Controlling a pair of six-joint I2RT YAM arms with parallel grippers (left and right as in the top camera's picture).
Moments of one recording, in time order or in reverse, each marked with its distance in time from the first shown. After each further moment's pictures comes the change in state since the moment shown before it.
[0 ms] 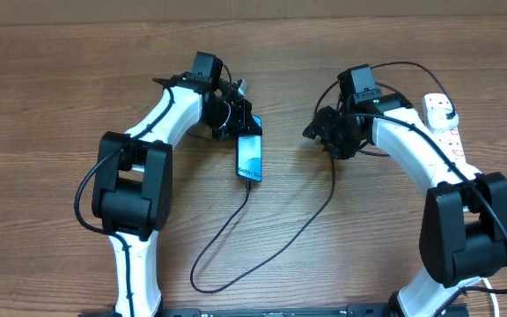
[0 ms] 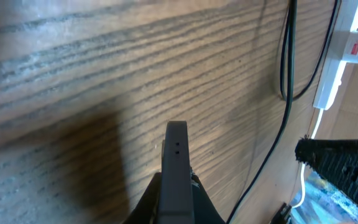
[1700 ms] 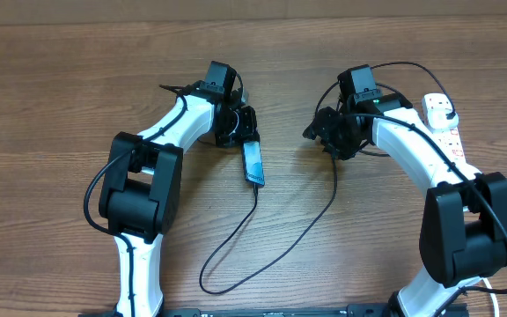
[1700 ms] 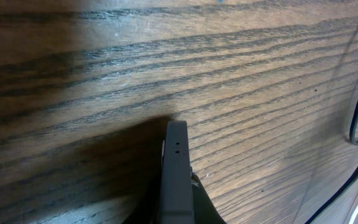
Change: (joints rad) left arm -0.061 0.000 -0.064 0.082 -0.227 -0.155; right arm 0.000 0.000 0.000 -0.006 0.000 0.000
